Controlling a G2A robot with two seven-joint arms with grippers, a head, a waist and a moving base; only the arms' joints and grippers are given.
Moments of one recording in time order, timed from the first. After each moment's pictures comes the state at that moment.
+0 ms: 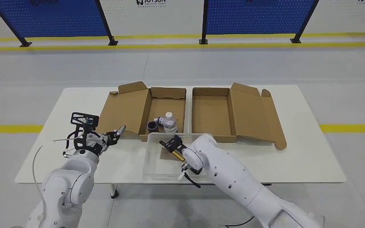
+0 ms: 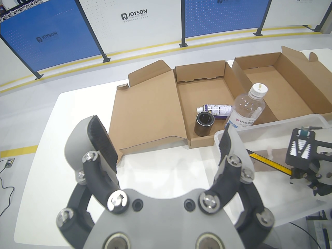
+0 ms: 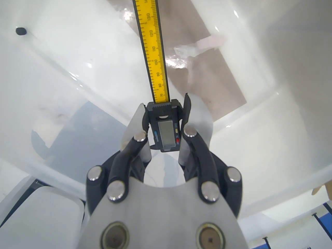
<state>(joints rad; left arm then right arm) 1.63 -1.10 -1.66 -2.07 1.18 -0.01 -0.52 -0.82 -1.51 0.65 -1.28 -1.09 0.05 1.39</state>
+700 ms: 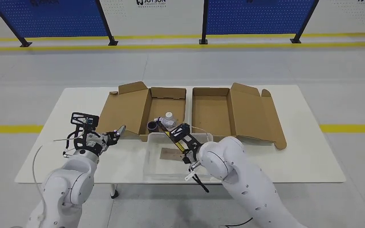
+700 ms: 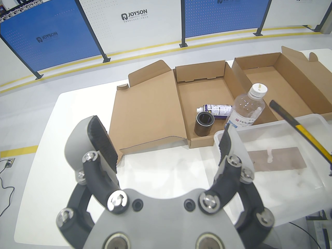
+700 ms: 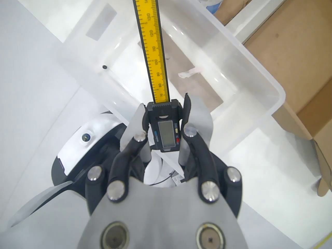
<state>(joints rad) 1.63 -1.10 -1.66 -2.07 1.18 -0.01 -0.52 -1.04 -1.42 0.91 -1.79 -1.14 0.06 1.37</state>
